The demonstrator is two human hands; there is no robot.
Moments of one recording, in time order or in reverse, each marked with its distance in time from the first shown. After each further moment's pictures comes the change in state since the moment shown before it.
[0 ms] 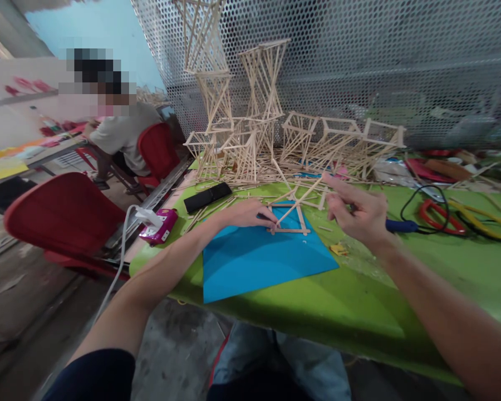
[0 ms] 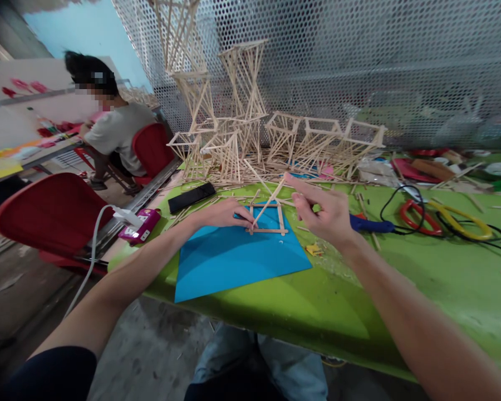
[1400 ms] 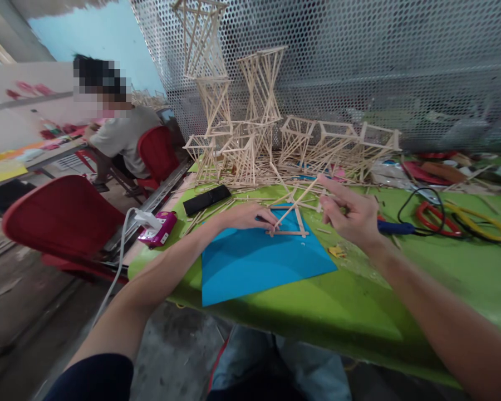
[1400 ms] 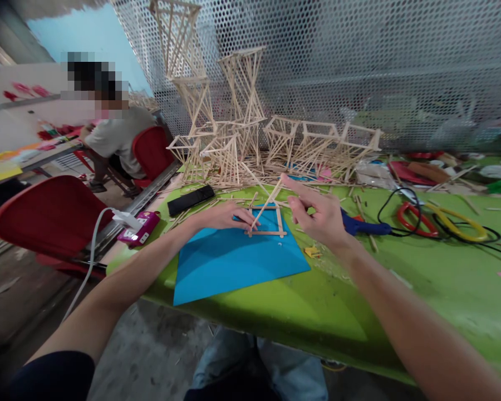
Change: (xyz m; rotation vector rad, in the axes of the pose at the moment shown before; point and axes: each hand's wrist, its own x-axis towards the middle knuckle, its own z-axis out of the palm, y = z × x) left_hand 0.002 -0.001 0.000 -0.022 -0.013 0.064; right_hand 0.001 -0.005 0.004 0.064 -0.039 0.092
